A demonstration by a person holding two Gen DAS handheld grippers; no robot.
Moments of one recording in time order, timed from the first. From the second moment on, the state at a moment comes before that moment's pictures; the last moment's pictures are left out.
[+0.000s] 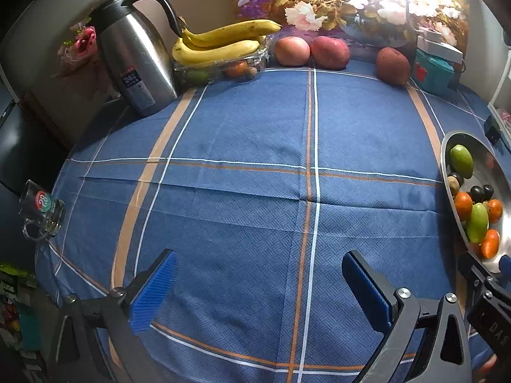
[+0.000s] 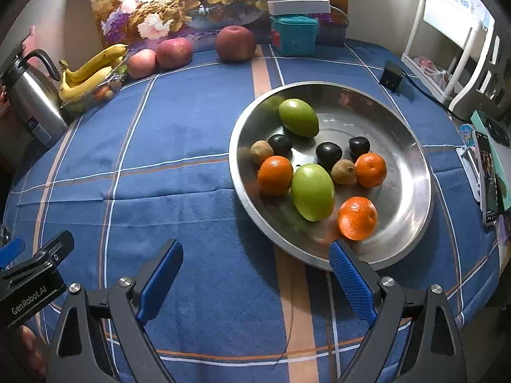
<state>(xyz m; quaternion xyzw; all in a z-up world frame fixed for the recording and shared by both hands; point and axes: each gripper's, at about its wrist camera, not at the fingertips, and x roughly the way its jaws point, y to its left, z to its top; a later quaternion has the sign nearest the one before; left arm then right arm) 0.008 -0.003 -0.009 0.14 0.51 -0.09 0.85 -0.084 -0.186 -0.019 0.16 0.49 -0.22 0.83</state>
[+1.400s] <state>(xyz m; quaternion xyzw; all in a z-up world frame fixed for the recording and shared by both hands) 0.005 -0.009 -0.013 0.14 0.52 -0.12 0.84 -0.086 -0.191 -0.021 0.16 0.50 -0.23 0.82</state>
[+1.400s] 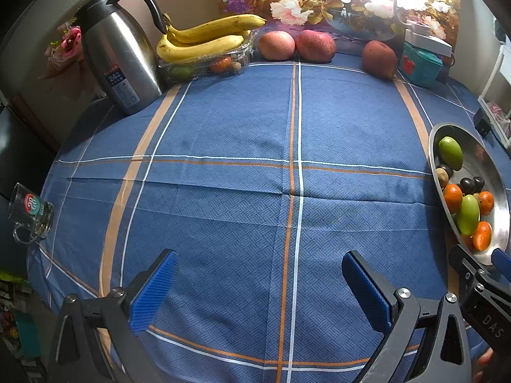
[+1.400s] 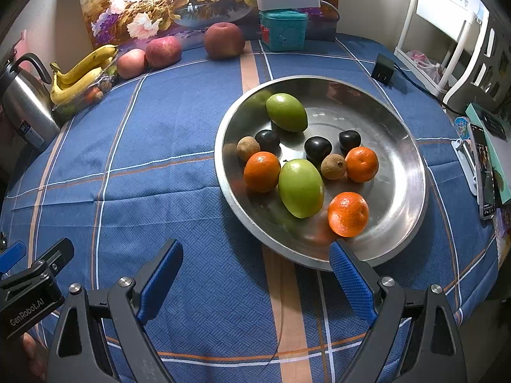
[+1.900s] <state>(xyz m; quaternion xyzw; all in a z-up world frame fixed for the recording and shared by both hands) 0.006 -0.008 -0.013 0.14 0.52 -0.12 0.84 -0.086 -0.190 -0.022 0.16 0.50 -0.23 0.82</state>
